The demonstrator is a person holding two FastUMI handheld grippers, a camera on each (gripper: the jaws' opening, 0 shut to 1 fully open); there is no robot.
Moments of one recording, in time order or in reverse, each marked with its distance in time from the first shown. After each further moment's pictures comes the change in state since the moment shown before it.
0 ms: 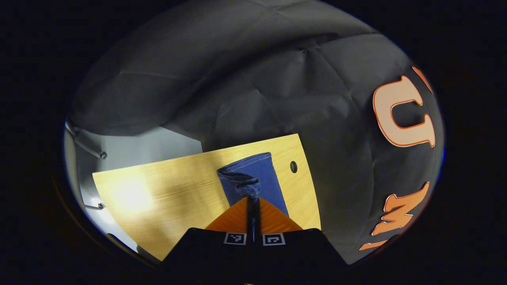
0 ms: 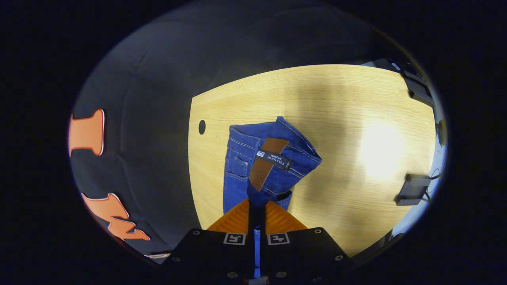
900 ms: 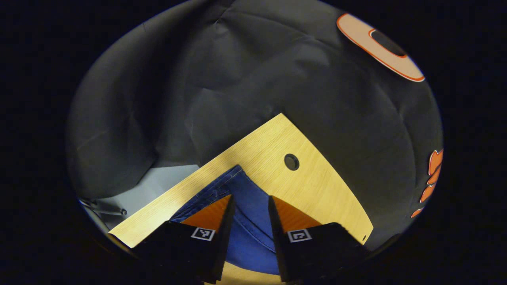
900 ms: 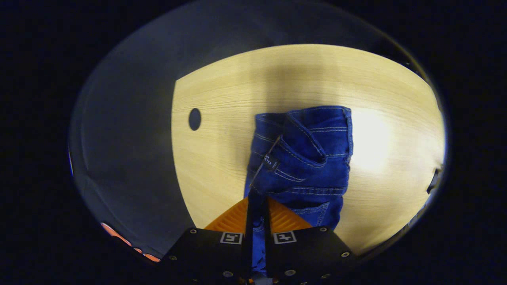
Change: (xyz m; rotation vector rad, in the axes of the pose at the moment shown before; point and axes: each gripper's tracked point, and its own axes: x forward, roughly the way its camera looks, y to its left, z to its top) left arm 0.135 -0.110 0.021 0.448 0.048 0.049; right arm 0.084 0.079 0.011 -0.031 0.069 -0.068
